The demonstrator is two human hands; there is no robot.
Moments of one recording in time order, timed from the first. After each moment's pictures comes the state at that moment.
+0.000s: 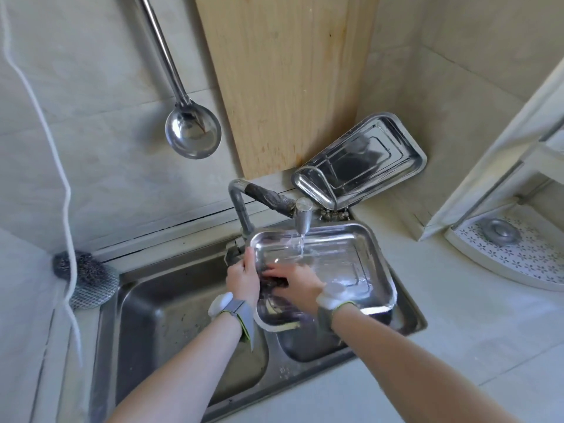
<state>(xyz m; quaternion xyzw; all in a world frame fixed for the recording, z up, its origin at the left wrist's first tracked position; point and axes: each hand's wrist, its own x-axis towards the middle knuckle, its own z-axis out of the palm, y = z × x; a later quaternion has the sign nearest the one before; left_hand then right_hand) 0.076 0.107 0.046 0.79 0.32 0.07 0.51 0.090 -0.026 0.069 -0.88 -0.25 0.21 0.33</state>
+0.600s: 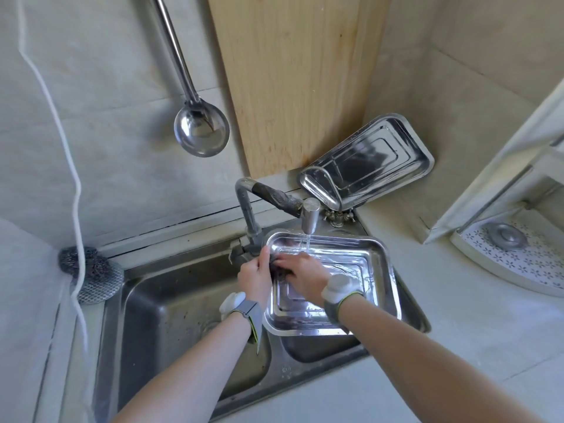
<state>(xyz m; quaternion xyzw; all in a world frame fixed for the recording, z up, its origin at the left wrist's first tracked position) 0.075 0.100 0.047 0.82 0.27 0.05 0.50 0.115 -0.031 0.059 -0.91 -0.31 0.16 0.21</state>
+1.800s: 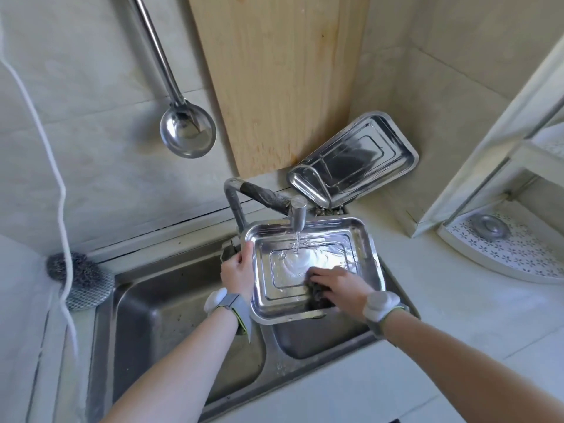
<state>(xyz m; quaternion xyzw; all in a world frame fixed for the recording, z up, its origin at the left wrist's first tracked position) 0.080 0.113 0.042 0.77 0.29 0.10 0.56 0.092 -0.124 0.028 -0.93 -0.29 0.17 0.17</state>
